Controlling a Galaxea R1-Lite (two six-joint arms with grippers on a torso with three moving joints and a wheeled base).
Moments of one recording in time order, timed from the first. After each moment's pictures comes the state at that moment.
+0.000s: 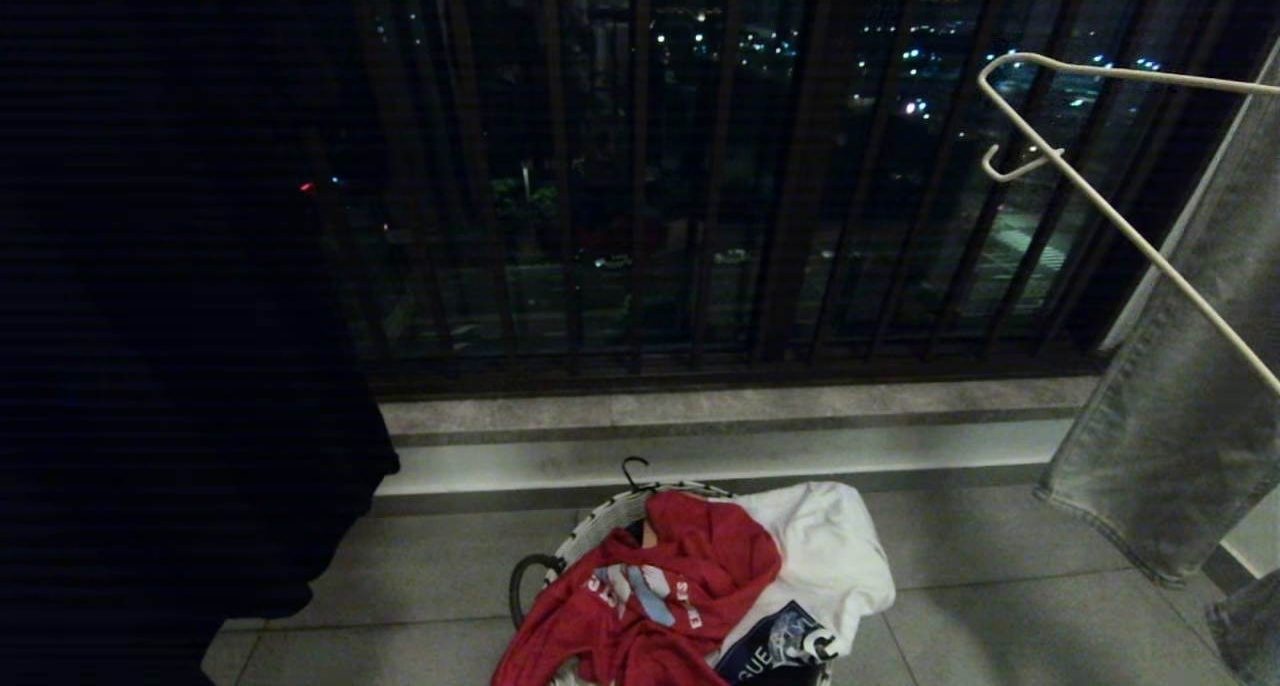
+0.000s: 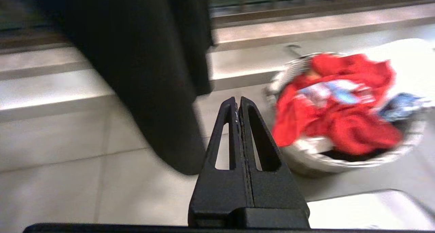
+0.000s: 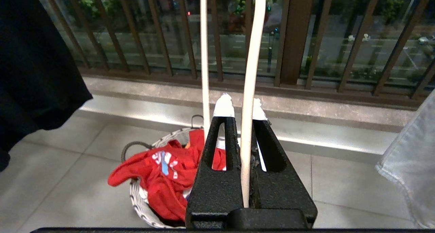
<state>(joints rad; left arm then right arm) 0.00 0.27 -0.24 0.07 -0.18 0.03 0.69 0.58 -0.76 0.14 -0.38 0.08</state>
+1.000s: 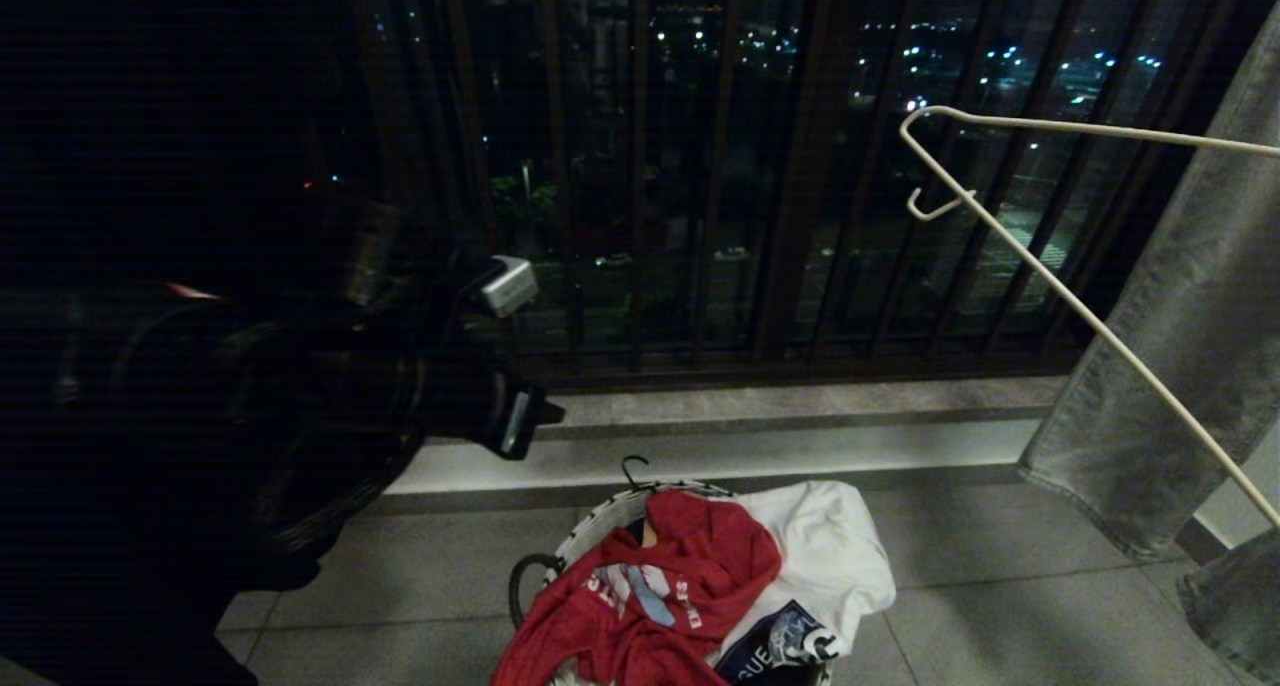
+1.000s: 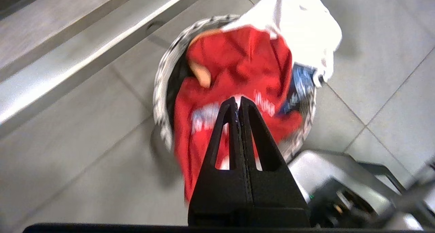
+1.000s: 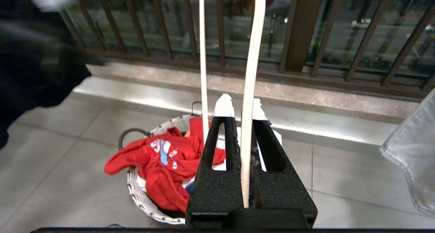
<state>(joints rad) -0.50 1.76 -1.25 0.07 -0.28 0.06 0.69 0.68 -0.72 0.07 -0.37 0.08</state>
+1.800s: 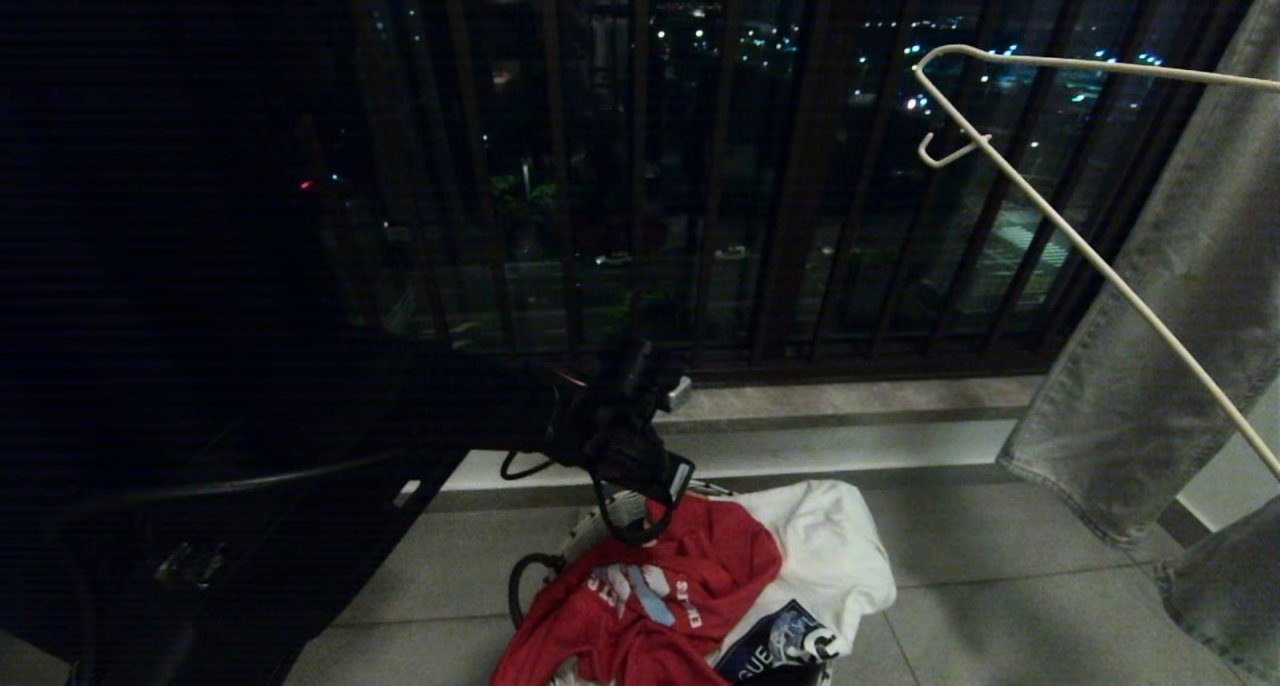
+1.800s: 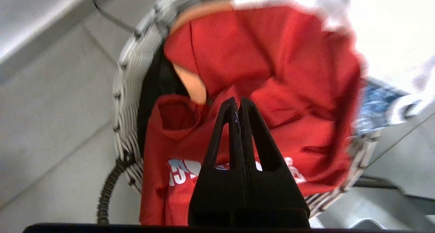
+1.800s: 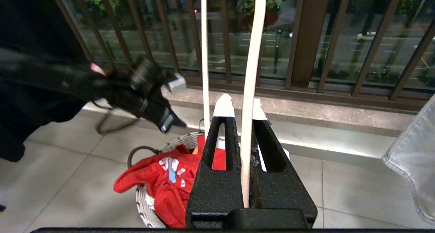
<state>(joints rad) -0.66 2.42 -1.81 0.22 -0.06 -0.03 0.69 0.69 -0.73 0.00 -0.36 0.08</state>
